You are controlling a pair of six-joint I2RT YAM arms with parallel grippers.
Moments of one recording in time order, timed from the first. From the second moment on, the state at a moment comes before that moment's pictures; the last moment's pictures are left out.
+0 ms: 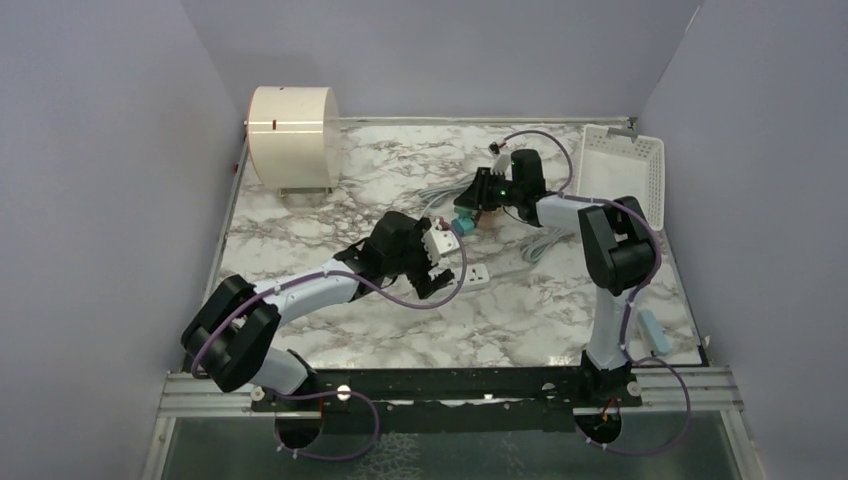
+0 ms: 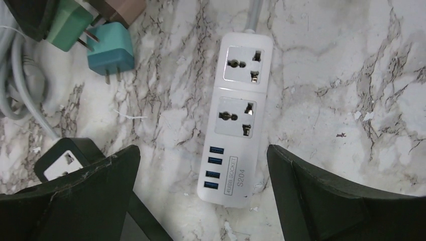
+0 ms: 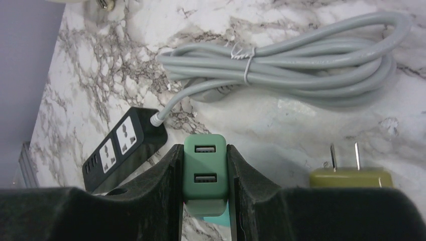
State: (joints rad) left arm -0.73 1.44 0.72 0.11 0.37 0.36; right arm 0.31 1.99 1.16 0.29 -0.57 0.38
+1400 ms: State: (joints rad) left arm -0.33 0.86 0.66 0.18 0.12 0.06; right arm 0.32 1.30 0.81 0.21 -0.04 0.53
